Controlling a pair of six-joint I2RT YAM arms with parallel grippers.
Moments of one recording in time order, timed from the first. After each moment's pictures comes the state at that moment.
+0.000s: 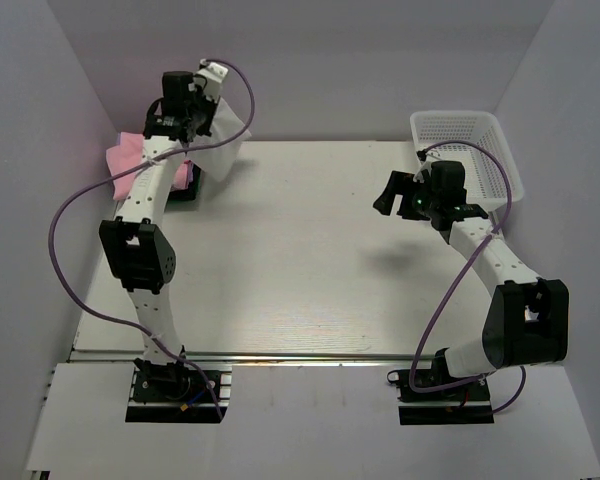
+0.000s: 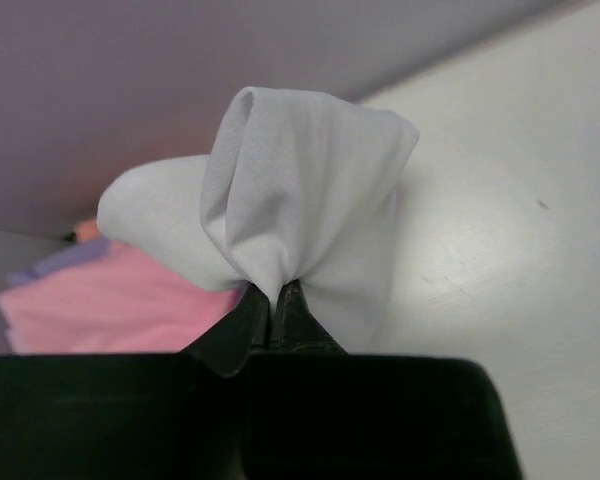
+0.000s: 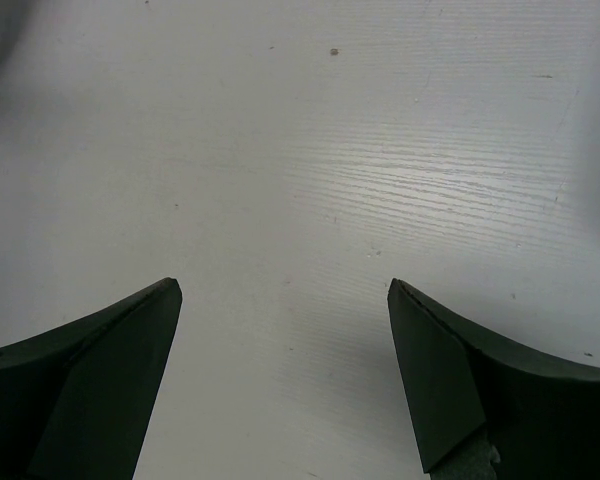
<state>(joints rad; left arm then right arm) -0.13 2.01 2.07 -0.54 0.04 0.36 0.15 1.43 1.03 -0.21 -0.30 0.28</state>
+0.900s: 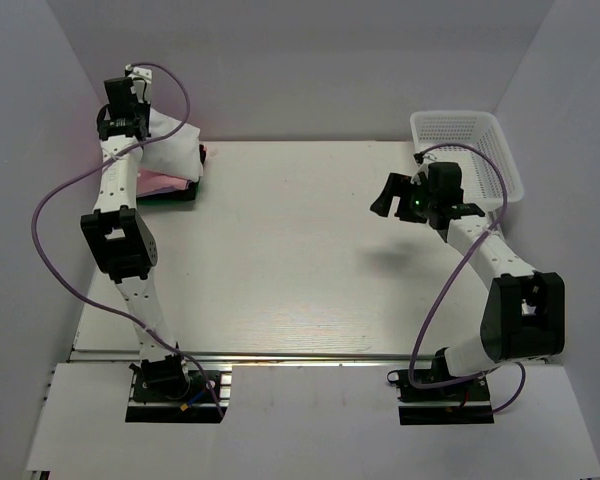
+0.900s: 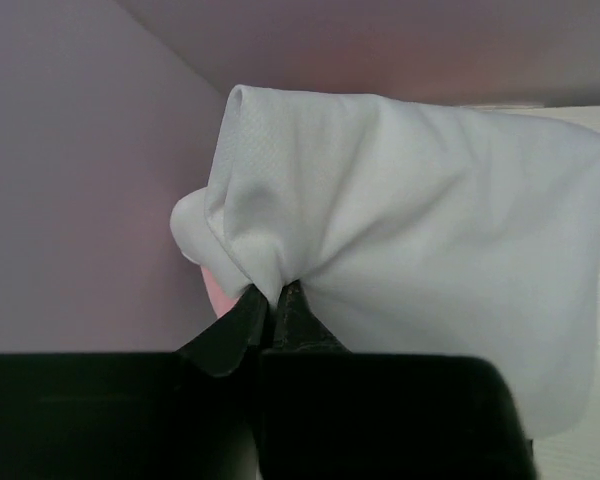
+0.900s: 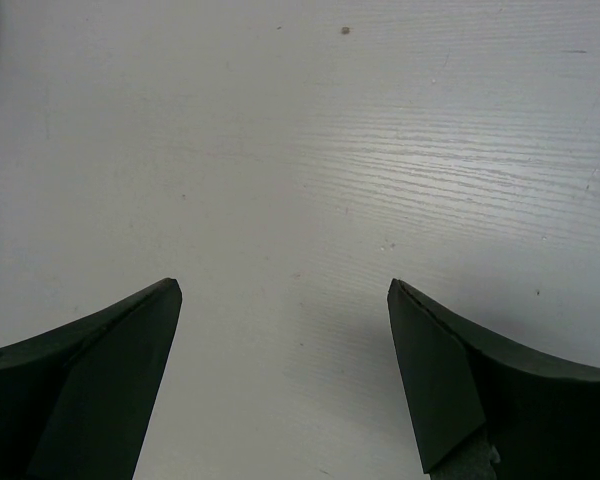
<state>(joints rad) 0.15 2.16 2.22 -0.51 -0.13 0.35 0.15 1.46 1.03 -0.22 -0.33 0.30</state>
